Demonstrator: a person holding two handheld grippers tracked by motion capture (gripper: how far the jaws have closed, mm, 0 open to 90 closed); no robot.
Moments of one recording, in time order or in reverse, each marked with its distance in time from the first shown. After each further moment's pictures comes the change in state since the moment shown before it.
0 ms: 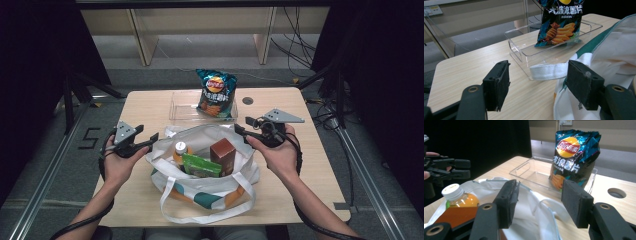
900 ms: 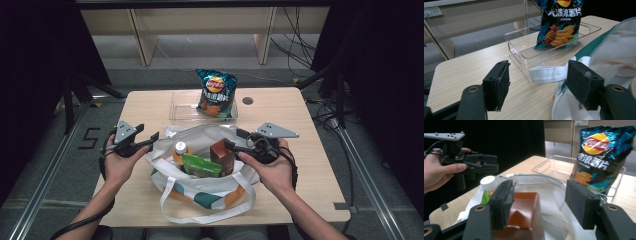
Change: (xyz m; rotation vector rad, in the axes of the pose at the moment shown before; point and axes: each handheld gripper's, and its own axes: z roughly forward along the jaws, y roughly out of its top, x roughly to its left) left arm 0.000 0.003 0.000 -0.007 0.003 -0.002; right arm 0.039 -0.015 -0.010 -0.010 0.098 0.001
